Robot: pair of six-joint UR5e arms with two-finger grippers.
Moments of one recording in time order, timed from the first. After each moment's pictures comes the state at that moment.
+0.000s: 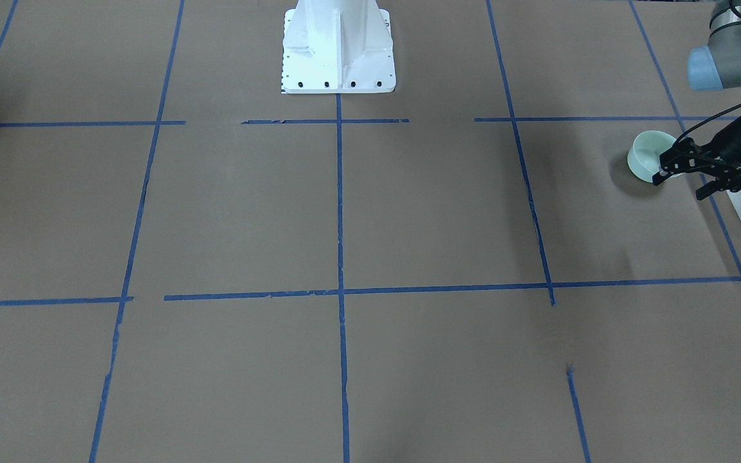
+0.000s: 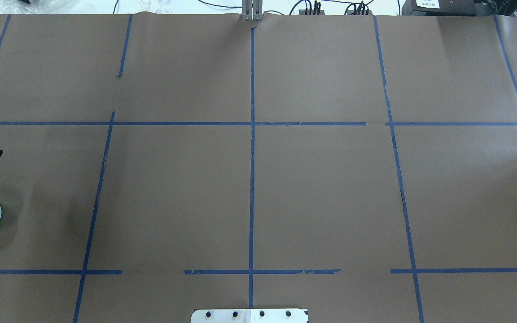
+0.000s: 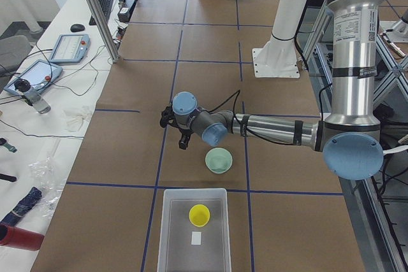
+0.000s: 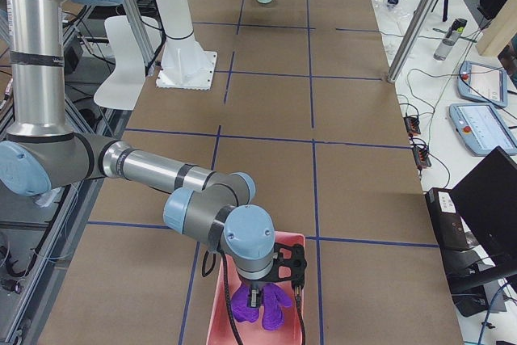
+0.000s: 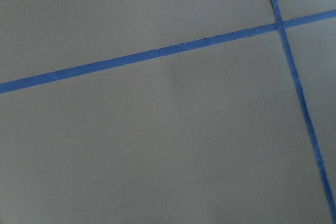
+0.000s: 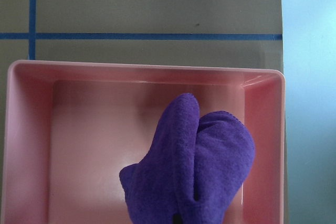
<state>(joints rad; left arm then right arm) -1.14 -1.49 -1.69 -2.11 -2.35 -0.42 1.90 -1.64 1.51 -1.65 2.23 -0.36</state>
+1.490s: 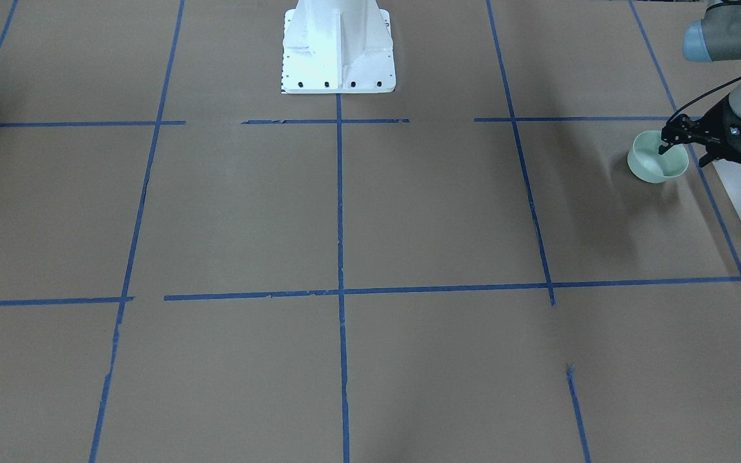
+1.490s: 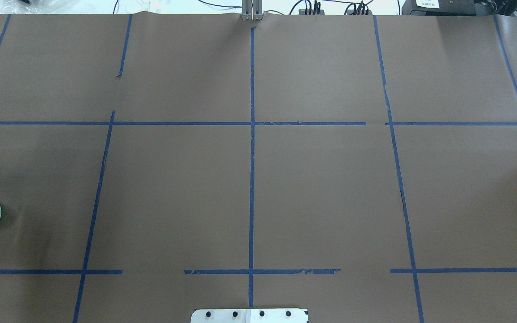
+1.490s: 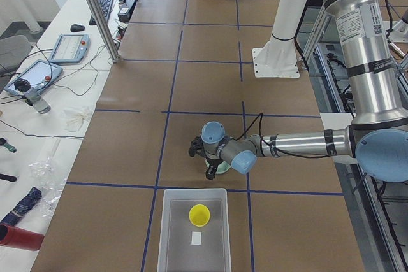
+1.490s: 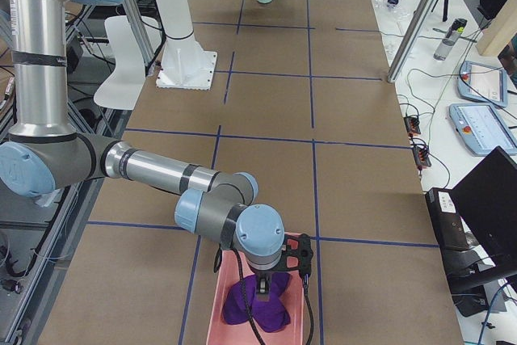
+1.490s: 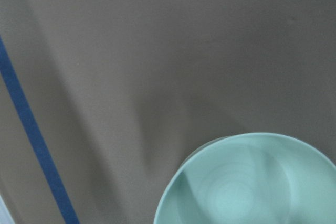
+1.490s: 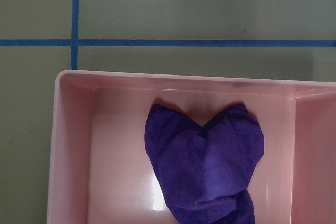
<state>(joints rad) -1.01 -1.29 -1.62 -2.26 -2.26 -0.32 1.85 -1.63 1.51 -1.63 2.33 -0.33</state>
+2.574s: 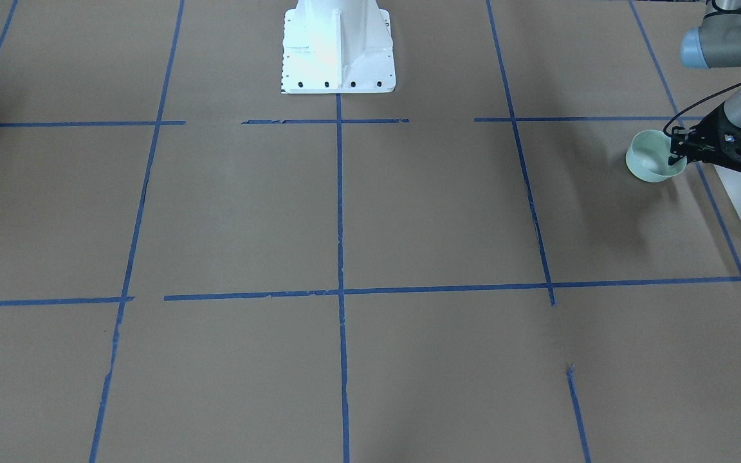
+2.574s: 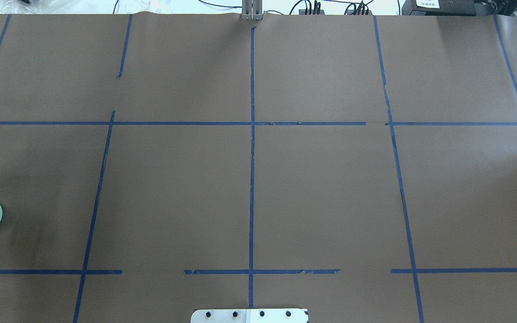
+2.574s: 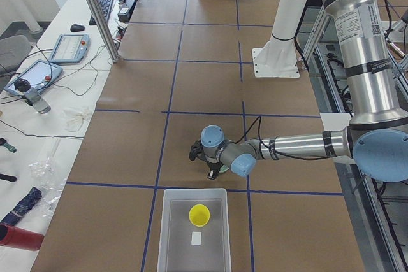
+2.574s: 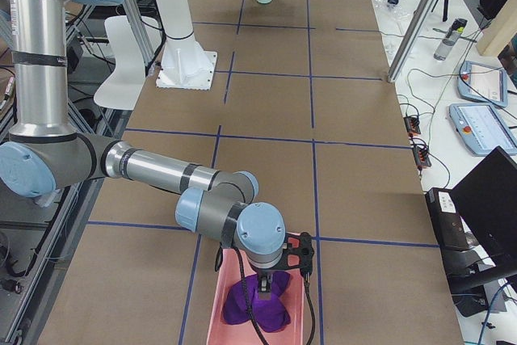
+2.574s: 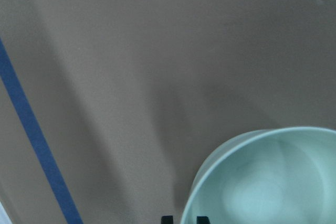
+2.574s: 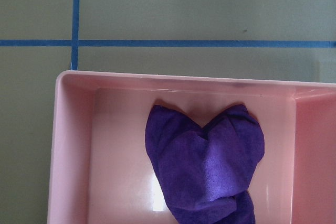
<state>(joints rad) -1.01 -1.29 -1.59 -2.26 -2.26 -0.32 1.85 -1.63 1.51 -1.63 2.33 -0.33</state>
